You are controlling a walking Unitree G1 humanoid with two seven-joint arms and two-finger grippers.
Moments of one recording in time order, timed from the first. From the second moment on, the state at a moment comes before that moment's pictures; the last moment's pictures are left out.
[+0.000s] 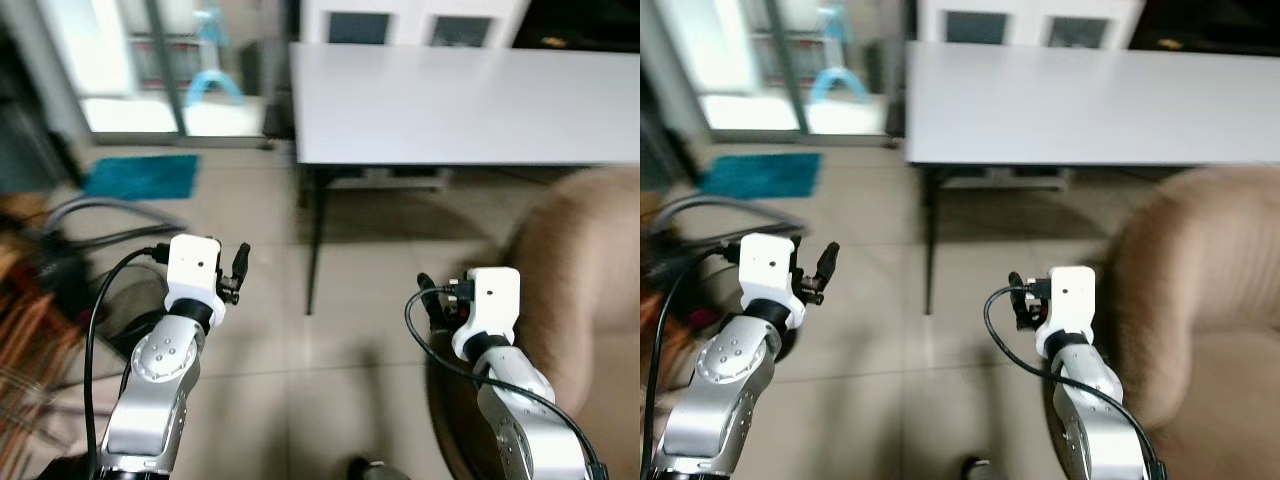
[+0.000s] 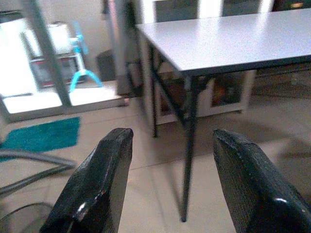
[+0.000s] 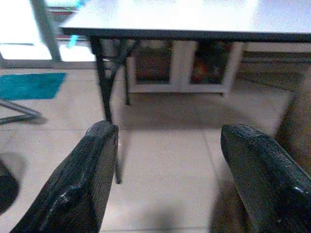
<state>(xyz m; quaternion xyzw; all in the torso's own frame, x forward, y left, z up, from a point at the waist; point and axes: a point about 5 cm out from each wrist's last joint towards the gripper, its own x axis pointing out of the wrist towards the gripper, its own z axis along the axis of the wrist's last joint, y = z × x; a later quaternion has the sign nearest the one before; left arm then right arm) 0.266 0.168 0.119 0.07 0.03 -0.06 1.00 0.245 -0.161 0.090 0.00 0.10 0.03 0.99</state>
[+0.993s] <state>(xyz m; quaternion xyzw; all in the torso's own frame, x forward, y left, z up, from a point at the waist) 0.275 0.156 0.121 0.06 0.01 -0.10 0.99 0.236 -0.173 0.095 -0.02 0.10 0.00 0.99</state>
